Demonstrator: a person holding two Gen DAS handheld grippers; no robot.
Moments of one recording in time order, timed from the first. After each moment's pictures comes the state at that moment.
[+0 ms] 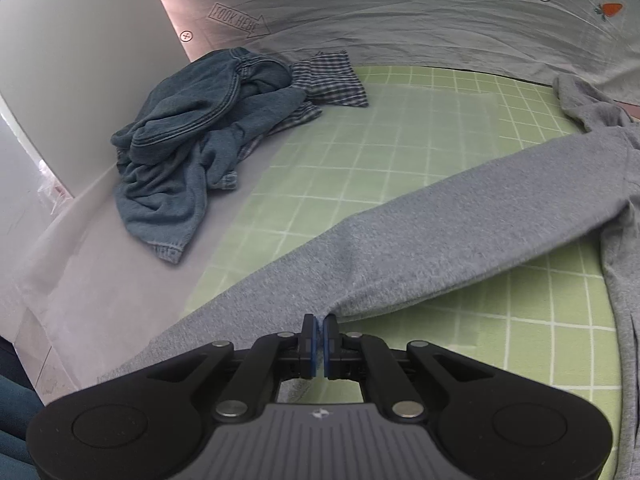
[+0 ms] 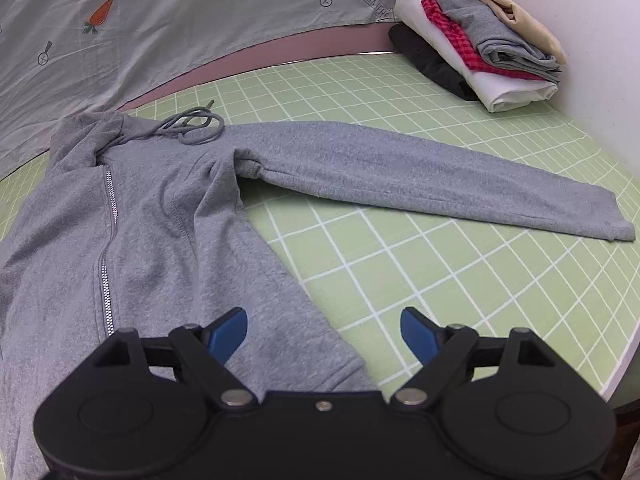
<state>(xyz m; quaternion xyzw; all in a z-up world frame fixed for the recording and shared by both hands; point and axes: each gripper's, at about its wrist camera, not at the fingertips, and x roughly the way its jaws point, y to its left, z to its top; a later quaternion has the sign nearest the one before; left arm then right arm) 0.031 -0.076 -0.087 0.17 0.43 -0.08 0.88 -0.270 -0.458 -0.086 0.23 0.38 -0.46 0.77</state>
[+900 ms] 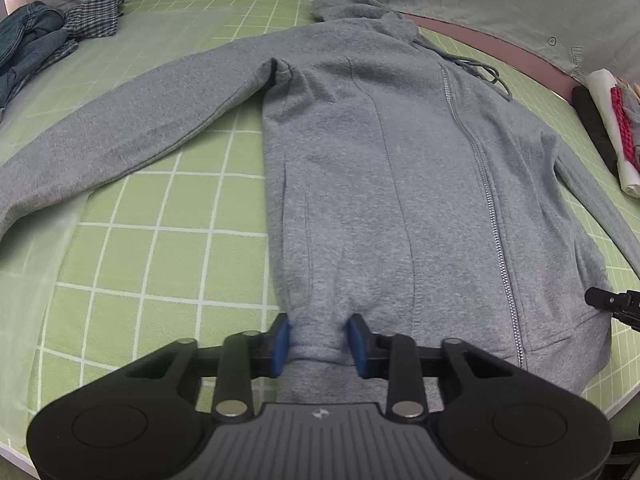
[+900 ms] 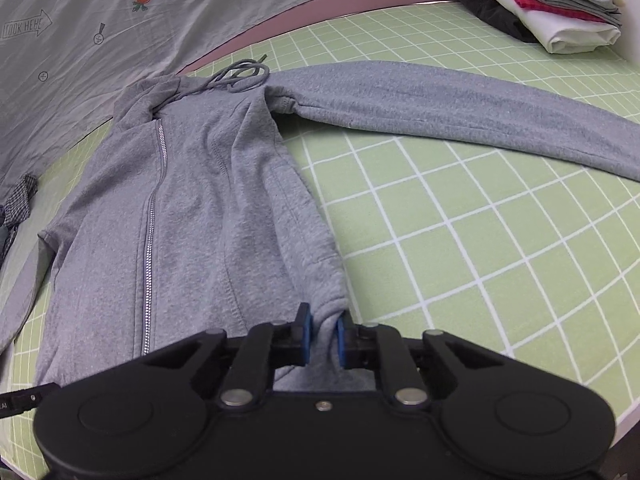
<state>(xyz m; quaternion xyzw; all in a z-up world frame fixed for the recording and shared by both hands) -0.118 -0.192 -0.112 0.10 0.54 -0.32 0.77 -0.325 -0.465 -0.113 0.31 0.39 -0.32 0.80</state>
